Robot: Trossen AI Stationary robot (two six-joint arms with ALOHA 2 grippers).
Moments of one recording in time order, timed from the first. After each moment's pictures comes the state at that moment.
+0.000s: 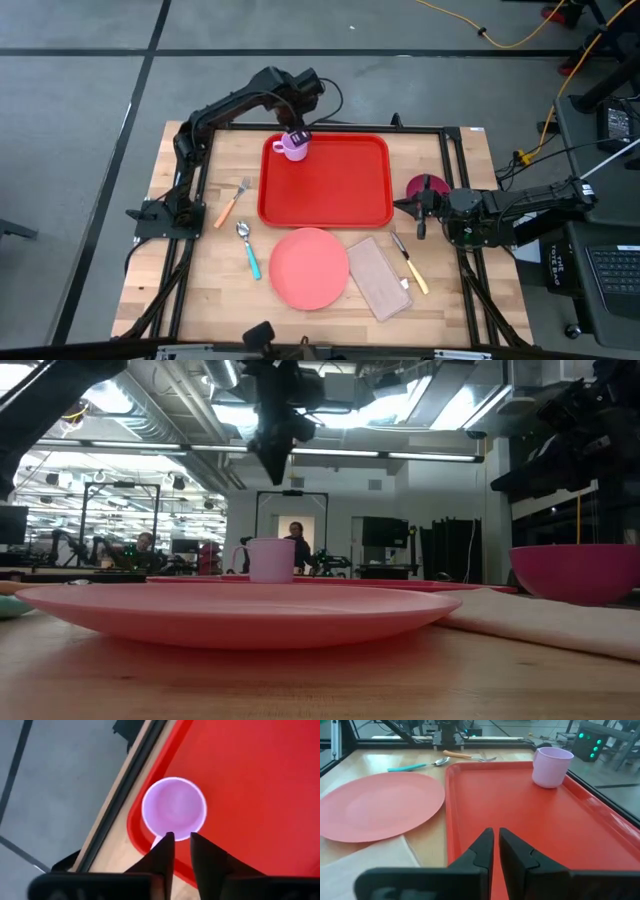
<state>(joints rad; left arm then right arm) 0.57 2.03 2.17 -1.46 -0.15 0.04 0.13 0.40 0.13 -0.02 0.31 0.05</state>
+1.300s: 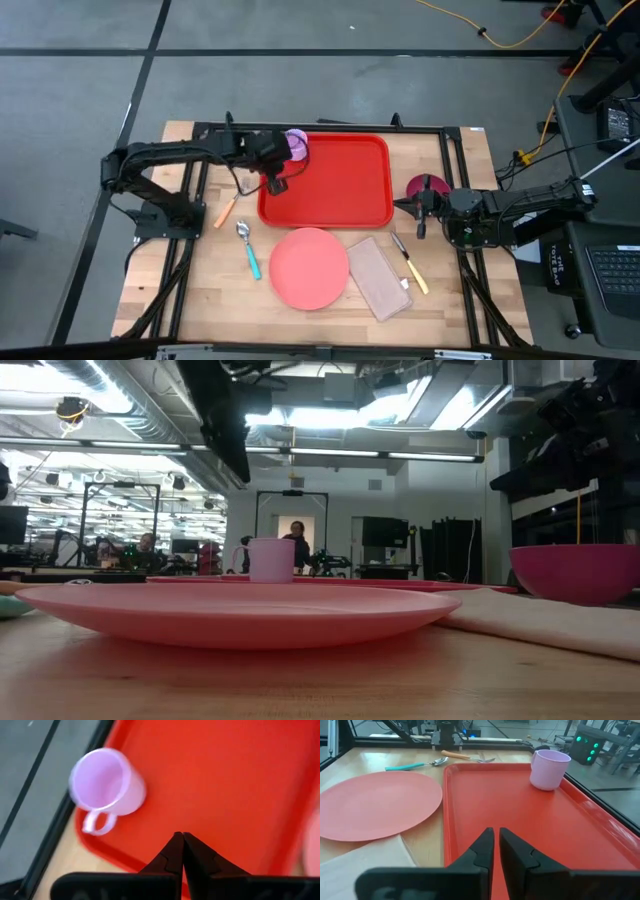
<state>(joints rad) 0.26 1.40 1.20 -0.86 -0.22 -0.06 0.13 0.40 0.13 -0.02 0.32 0.02</state>
